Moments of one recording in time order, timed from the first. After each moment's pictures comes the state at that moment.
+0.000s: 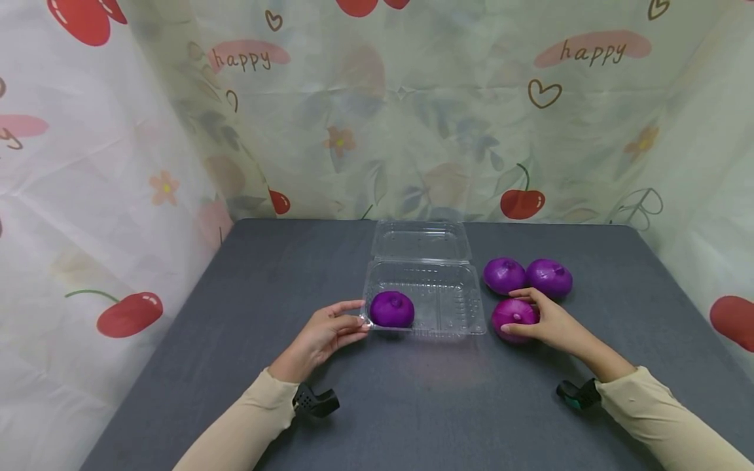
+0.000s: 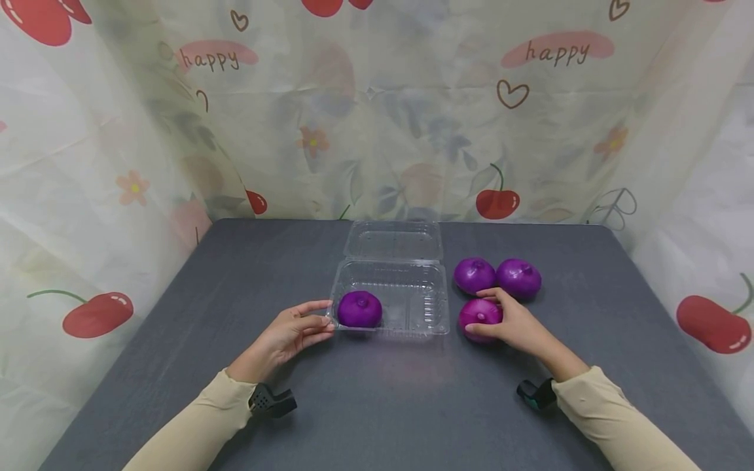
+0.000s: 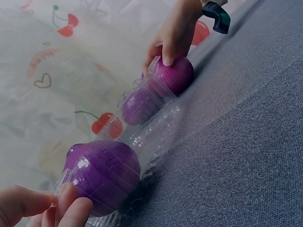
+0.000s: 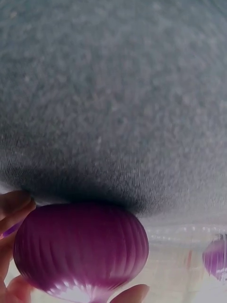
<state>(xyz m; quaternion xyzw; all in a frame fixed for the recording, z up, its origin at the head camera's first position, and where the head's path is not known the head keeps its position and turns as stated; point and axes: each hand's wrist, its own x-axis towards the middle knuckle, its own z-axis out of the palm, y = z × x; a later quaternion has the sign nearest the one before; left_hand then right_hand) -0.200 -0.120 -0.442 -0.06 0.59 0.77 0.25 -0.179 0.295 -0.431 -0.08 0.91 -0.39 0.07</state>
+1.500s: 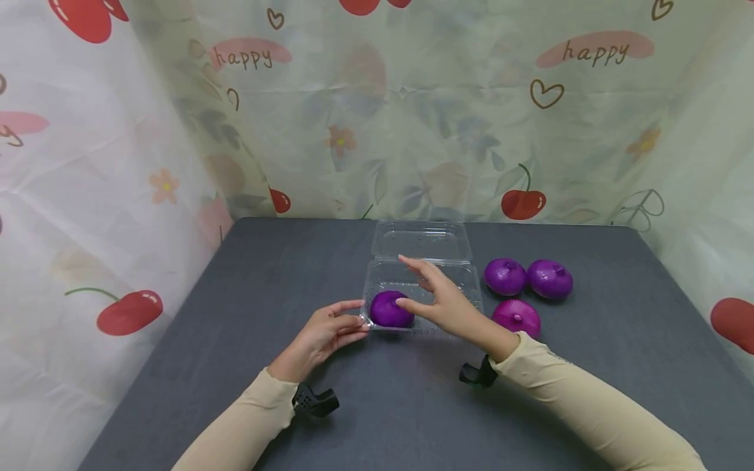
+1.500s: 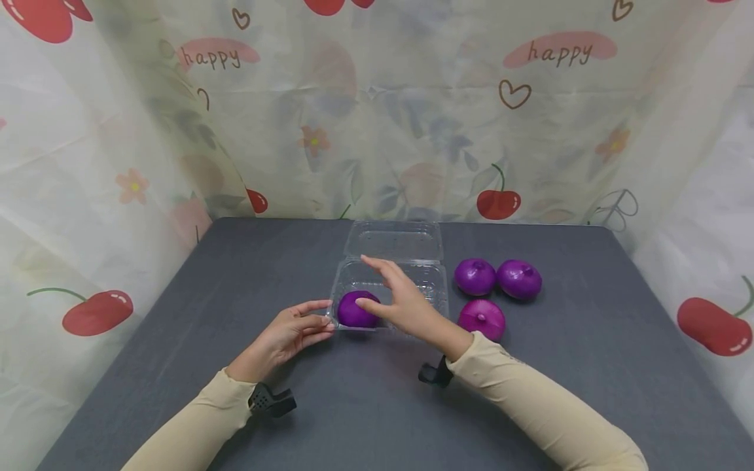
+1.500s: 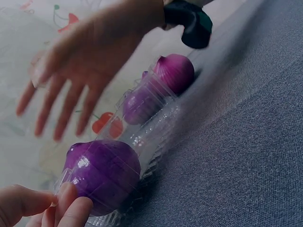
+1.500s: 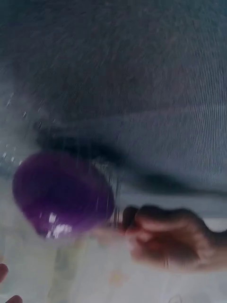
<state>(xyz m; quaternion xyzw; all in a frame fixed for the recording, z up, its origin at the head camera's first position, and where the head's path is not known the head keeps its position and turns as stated) -0.201 -0.120 -0.442 -0.07 0.59 0.77 0.25 -0.201 0.132 -0.390 -0.27 0.83 -0.49 0.00</state>
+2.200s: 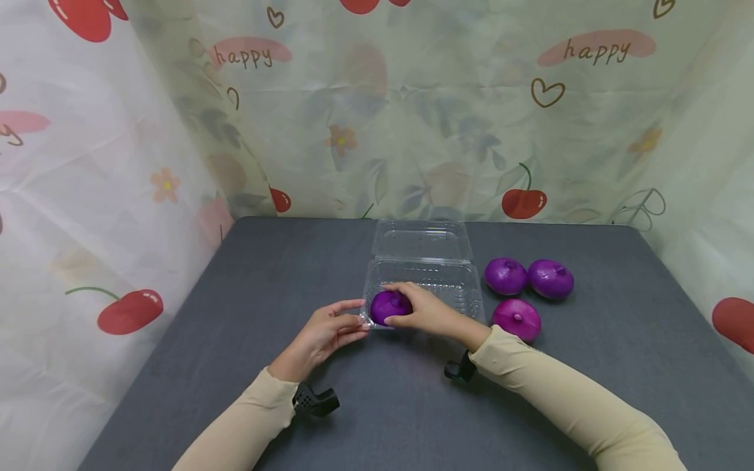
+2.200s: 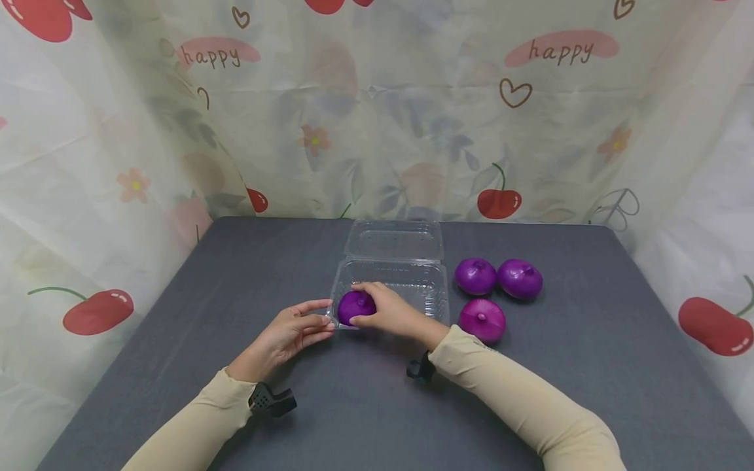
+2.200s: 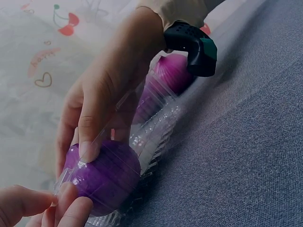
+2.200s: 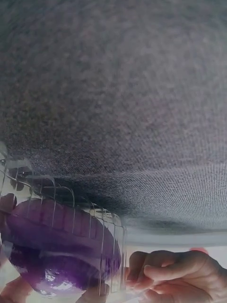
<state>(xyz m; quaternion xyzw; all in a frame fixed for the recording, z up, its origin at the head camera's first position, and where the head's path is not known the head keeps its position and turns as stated) -0.201 -0.119 -0.443 -0.06 0.59 0.77 0.24 -0.225 0.111 -0.430 -0.26 0.88 -0.38 0.10</state>
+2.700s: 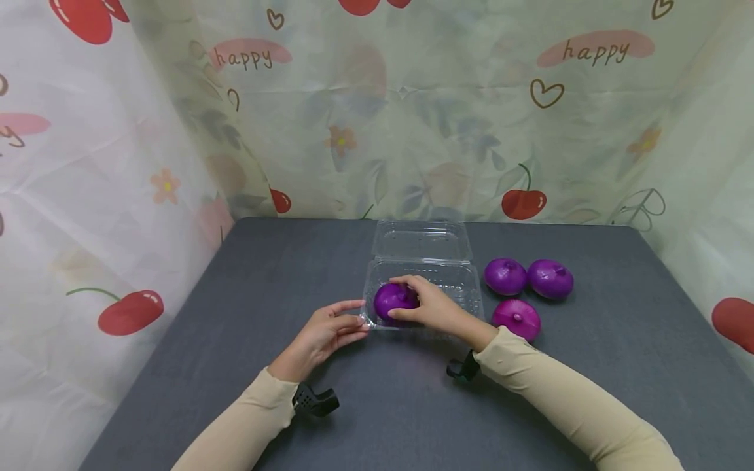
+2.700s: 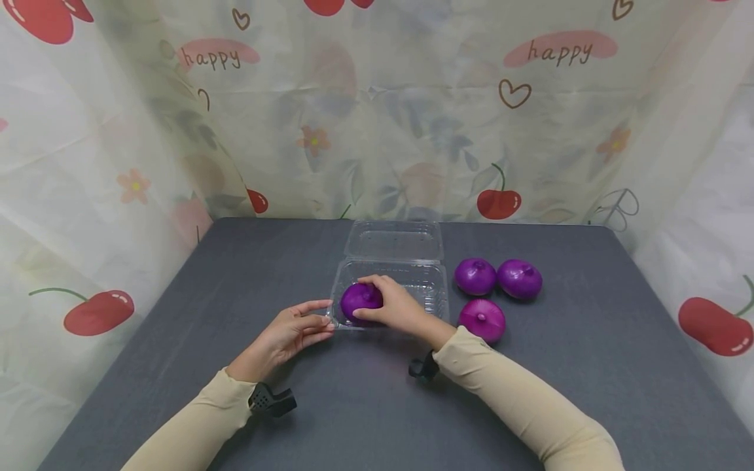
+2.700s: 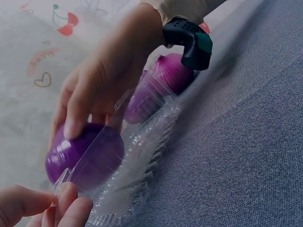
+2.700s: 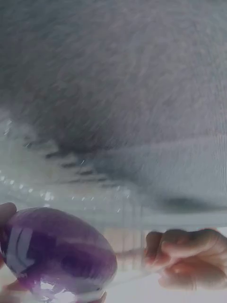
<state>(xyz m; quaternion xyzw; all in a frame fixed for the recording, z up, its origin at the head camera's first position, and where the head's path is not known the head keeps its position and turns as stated) -0.201 -0.119 -0.443 -0.08 0.60 0.76 0.24 -0.226 0.118 -0.423 -0.21 0.88 -0.41 0.09</state>
